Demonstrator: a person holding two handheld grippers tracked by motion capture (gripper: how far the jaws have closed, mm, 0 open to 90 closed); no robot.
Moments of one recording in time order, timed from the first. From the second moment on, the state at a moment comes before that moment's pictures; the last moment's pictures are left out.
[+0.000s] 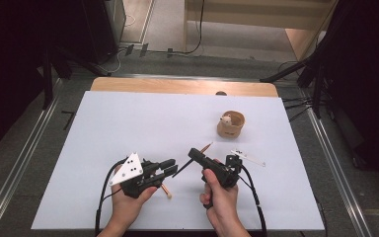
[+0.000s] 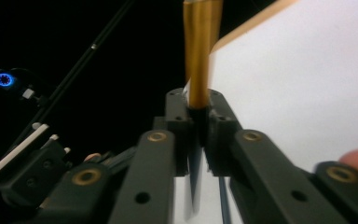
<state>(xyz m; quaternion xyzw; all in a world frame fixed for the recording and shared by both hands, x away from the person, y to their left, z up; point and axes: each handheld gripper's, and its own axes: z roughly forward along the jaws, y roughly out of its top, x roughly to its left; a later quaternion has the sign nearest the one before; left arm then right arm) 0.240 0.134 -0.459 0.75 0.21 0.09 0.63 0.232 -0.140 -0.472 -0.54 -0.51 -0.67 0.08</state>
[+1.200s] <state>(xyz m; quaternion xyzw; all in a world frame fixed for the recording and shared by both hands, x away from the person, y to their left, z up) 0.256 0.207 -0.460 0.74 0.28 0.10 0.60 0.229 -0.166 -0.442 -0.50 -0.60 -0.61 -0.14</state>
